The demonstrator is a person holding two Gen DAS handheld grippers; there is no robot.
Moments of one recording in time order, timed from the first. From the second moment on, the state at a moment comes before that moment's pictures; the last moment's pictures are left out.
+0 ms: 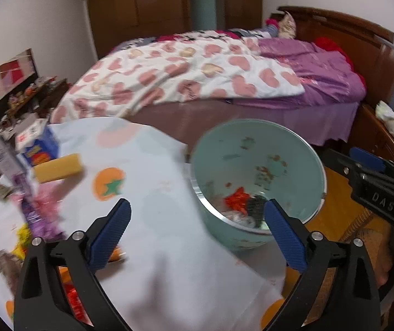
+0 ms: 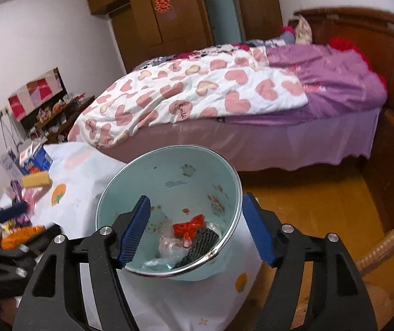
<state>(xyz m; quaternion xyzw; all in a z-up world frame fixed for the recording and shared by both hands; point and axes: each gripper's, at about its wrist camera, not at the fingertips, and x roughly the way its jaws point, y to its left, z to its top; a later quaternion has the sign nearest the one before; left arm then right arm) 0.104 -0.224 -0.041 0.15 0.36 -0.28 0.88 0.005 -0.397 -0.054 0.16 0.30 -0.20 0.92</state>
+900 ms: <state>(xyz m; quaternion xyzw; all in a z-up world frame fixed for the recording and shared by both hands) 0.104 0.059 -0.059 0.06 0.40 -0.07 0.91 0.057 -0.203 -0.053 0.06 0.34 -0.03 0.94</state>
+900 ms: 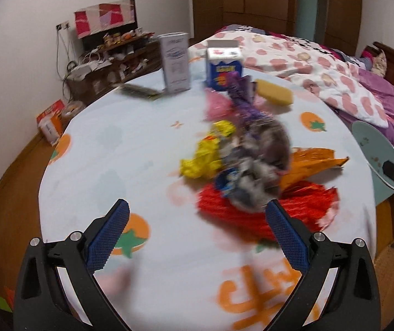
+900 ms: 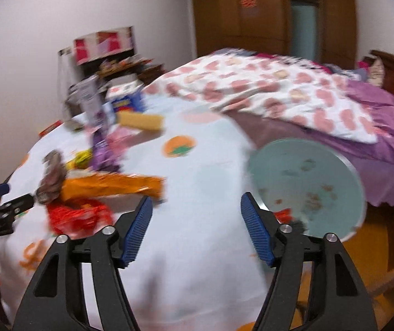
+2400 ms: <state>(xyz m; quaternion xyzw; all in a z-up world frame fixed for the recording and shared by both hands) 0.099 0.077 -0.047 0.04 0.37 -0.11 0.92 0.068 -0.177 -0.046 0.07 0.35 0.08 0.93</state>
